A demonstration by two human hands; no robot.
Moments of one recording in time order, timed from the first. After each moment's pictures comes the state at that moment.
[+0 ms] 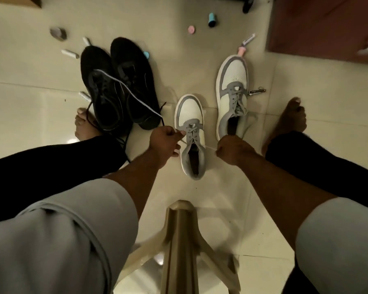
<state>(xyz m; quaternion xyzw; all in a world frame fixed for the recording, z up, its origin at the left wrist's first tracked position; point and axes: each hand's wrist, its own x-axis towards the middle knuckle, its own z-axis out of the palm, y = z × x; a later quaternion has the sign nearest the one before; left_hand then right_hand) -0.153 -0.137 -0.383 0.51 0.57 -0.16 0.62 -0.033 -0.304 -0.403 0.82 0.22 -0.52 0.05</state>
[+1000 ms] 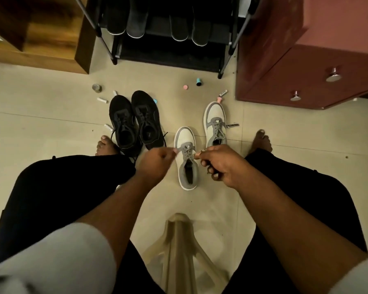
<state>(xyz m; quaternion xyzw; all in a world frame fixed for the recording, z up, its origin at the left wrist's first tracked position) -0.213 -0.149 -0.203 0.75 0.40 -0.10 0.52 -0.092 -0.276 -0.158 0.73 -0.12 -0.55 -0.39</state>
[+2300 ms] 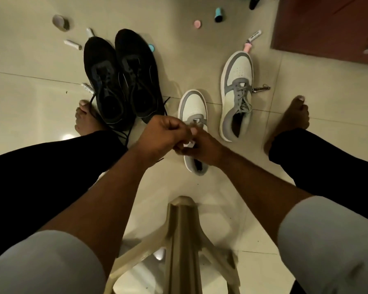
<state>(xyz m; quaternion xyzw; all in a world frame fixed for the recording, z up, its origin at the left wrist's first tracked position) -0.166 -0.111 -0.313 0.58 0.40 -0.14 0.70 -0.086 -0.248 -0.388 0.70 0.27 -0.57 -0.32</state>
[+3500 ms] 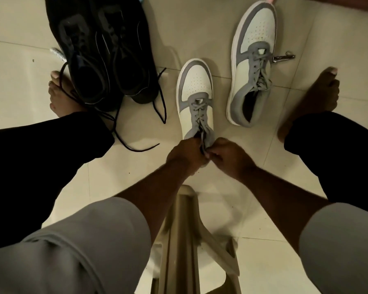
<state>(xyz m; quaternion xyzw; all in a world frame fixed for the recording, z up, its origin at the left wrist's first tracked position) -0.173 -0.205 -0.415 0.65 0.40 -0.42 0.49 -0.099 -0.338 -0.447 0.79 0.35 -0.48 -0.16</state>
